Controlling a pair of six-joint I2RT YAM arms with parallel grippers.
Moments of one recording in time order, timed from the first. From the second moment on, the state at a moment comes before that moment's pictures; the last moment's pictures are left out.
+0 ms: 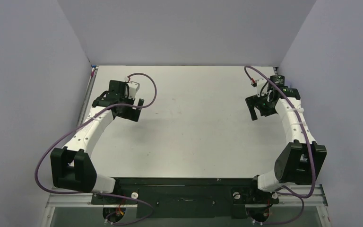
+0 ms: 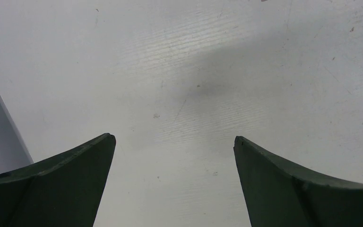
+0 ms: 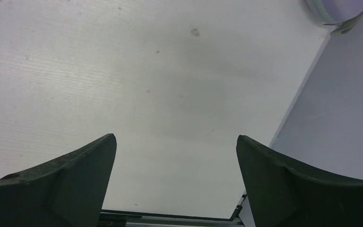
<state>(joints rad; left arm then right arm) -0.18 1.40 1.15 -0.70 -0.06 0.13 -0.10 1.45 1.28 -0.94 -0.03 -0.41</state>
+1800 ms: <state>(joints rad) -0.18 1.48 1.38 -0.79 -0.11 0.23 -0.44 2.14 1.70 -0.71 -0.01 -0.94</state>
